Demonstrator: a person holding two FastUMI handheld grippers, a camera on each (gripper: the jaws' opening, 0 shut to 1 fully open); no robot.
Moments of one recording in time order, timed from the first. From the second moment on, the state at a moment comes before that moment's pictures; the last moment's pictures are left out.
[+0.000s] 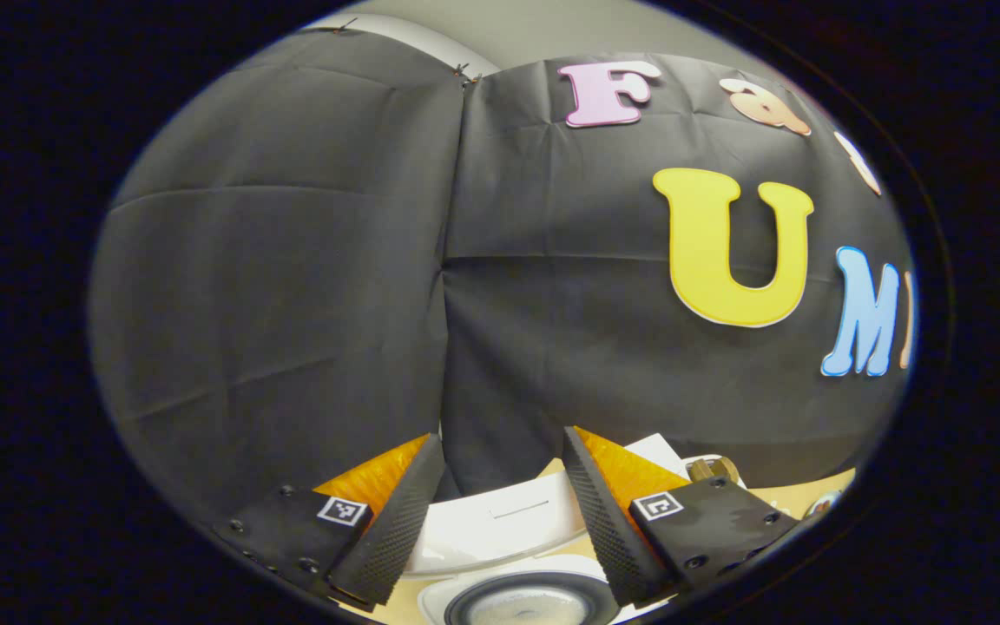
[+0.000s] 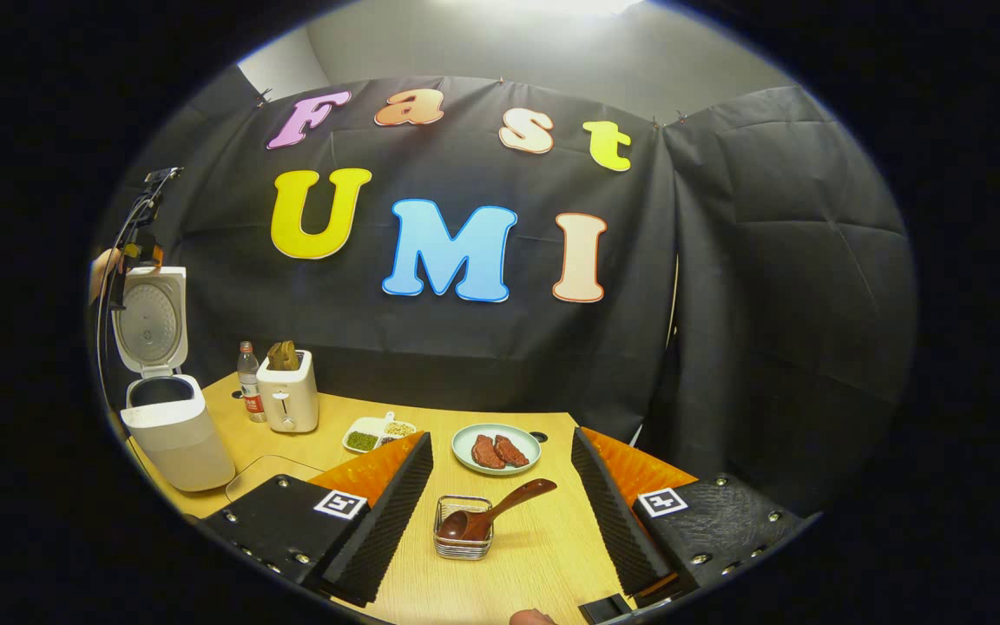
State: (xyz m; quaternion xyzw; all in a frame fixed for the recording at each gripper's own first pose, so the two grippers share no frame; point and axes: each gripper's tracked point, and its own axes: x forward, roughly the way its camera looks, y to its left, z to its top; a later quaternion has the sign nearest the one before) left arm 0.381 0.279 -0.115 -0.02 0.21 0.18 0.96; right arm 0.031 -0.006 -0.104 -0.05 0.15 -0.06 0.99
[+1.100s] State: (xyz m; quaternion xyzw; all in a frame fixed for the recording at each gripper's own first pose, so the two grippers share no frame) left arm 0.256 0.153 -0.187 -0.04 0.29 0.12 0.95; right arm 0.025 -0.045 -0.114 -0.03 0.16 0.00 0.99
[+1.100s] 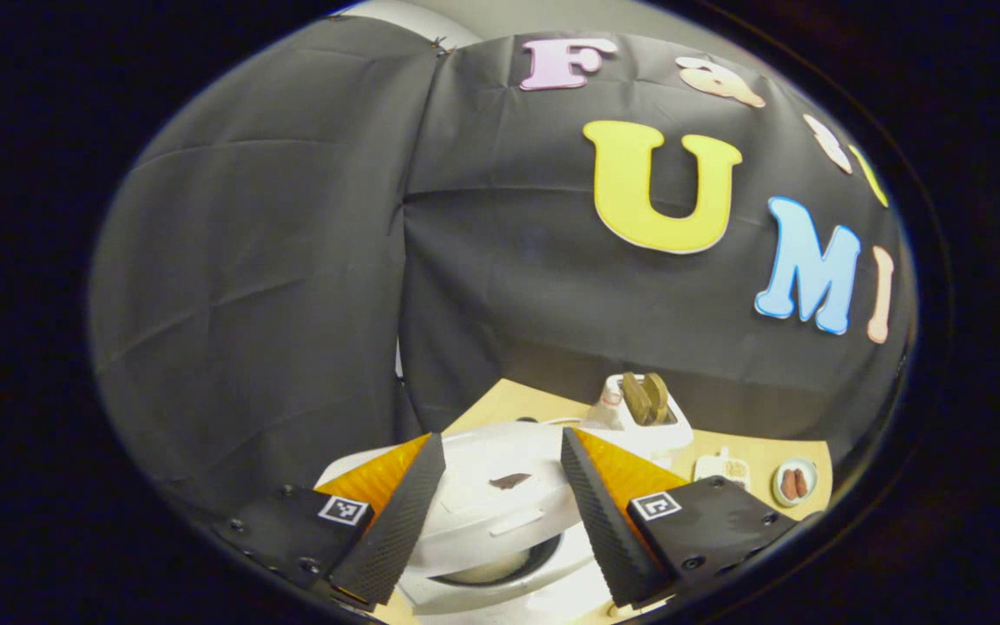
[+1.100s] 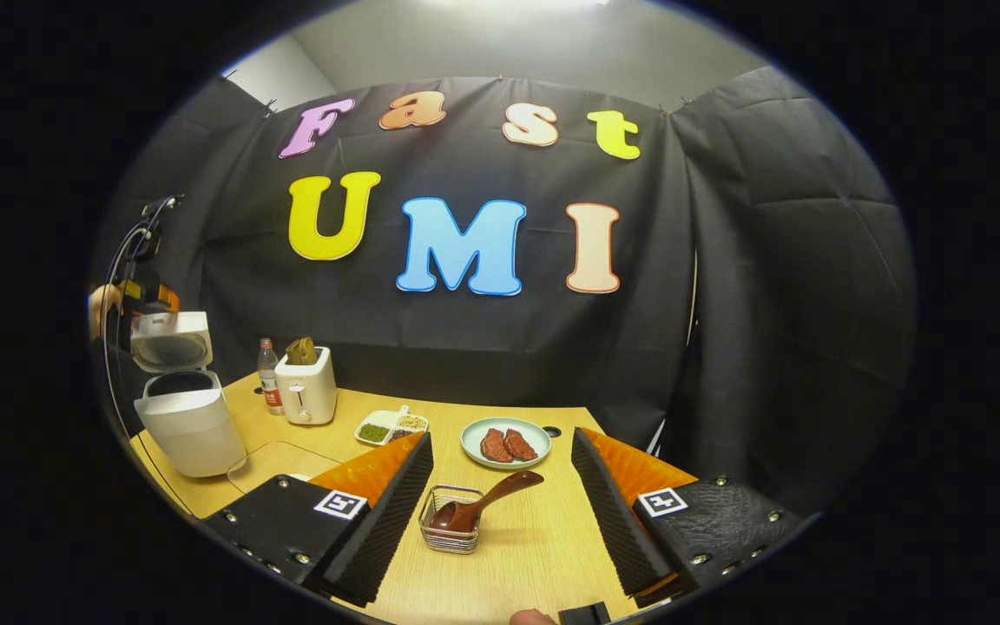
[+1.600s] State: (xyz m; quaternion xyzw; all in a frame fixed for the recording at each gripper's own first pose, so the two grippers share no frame) left arm 0.209 0.120 -0.245 -0.04 0.33 0.12 0.94; right arm 0.025 -0.055 -0.122 -0.03 0.17 0.02 0.98
